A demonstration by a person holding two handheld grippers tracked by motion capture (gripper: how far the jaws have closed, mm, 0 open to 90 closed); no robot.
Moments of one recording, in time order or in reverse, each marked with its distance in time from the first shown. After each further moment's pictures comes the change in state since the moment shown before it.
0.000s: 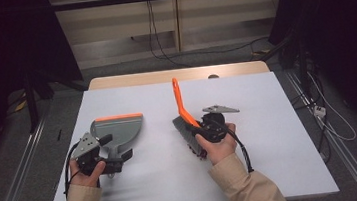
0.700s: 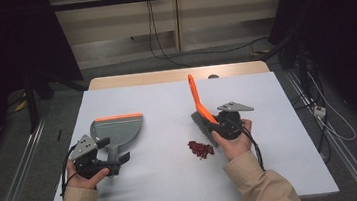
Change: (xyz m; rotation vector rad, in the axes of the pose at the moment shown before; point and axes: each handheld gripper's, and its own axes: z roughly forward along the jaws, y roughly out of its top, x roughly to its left) left arm 0.004 -0.007 -0.006 0.040 0.002 -0.013; right arm -0.039 -0.007 -0.018 -0.021 -0.139 -0.101
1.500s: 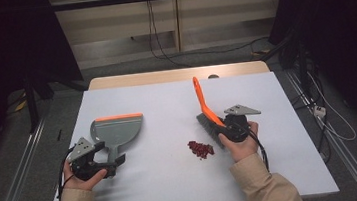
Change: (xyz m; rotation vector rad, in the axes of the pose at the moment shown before) left arm 0.009 -0.011 -0.004 0.066 0.061 -0.024; right arm -0.016 -0.010 -0.004 -0.014 0.014 -0.044
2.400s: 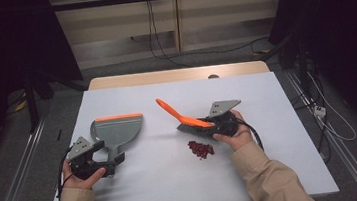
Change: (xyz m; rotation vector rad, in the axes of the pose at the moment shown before) left arm 0.003 0.001 0.000 -0.015 -0.008 -0.020; right arm -0.007 0.019 0.041 0.053 0.457 -0.498
